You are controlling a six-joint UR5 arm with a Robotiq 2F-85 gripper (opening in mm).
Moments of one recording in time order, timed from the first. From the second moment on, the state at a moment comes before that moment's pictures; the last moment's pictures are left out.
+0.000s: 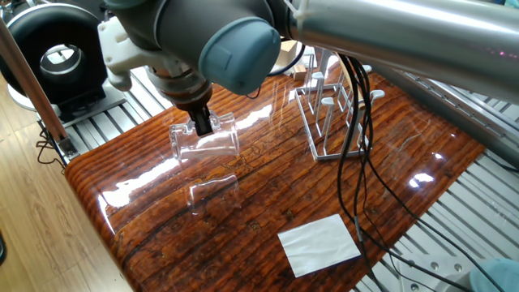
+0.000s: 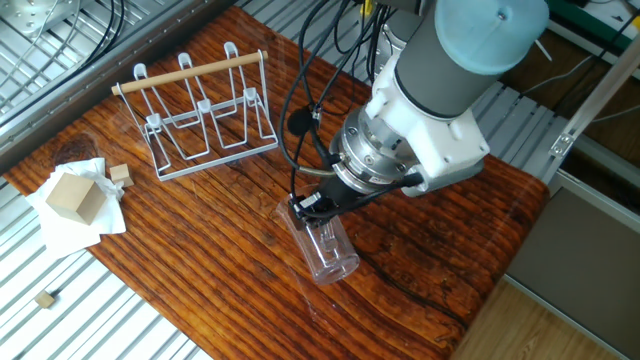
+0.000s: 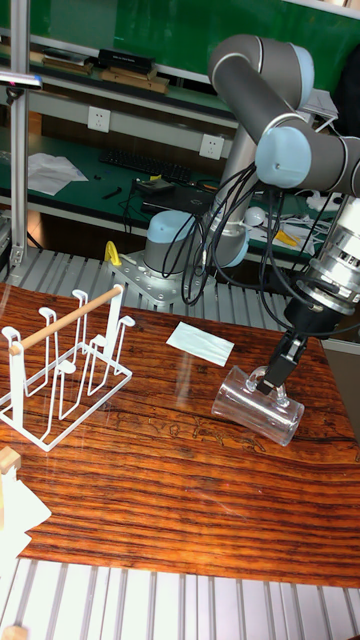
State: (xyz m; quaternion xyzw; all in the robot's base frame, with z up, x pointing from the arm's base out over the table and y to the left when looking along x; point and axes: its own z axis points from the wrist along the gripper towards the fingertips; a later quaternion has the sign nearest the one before) arm 0.558 0.162 0.152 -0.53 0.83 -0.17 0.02
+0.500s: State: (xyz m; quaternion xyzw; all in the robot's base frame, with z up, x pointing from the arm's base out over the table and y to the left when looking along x) arm 0.556 0.162 0.151 -0.52 0.84 -0.17 0.02
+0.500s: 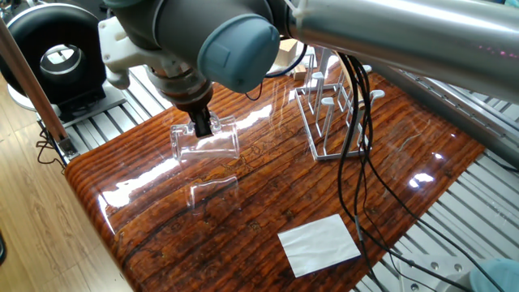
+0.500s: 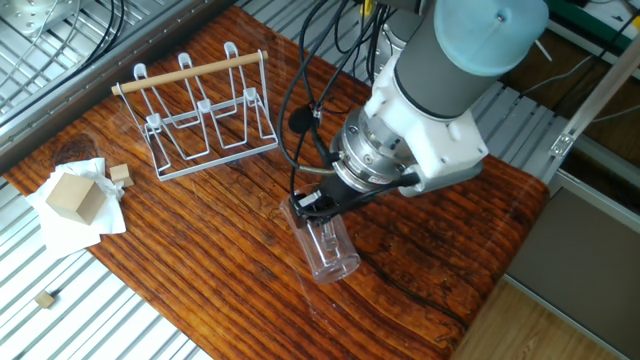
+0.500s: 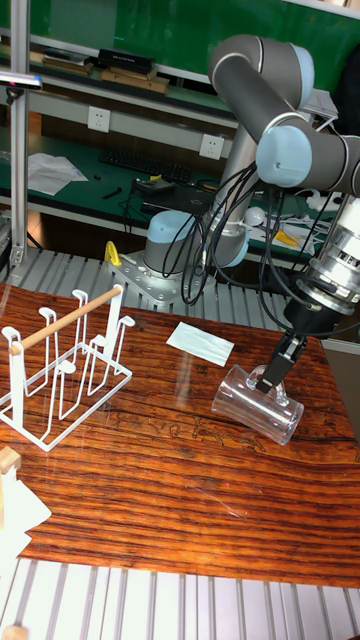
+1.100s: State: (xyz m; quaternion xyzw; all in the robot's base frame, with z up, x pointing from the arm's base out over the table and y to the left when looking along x) arm 0.549 0.157 0.172 -0.51 0.85 -0.14 0.04
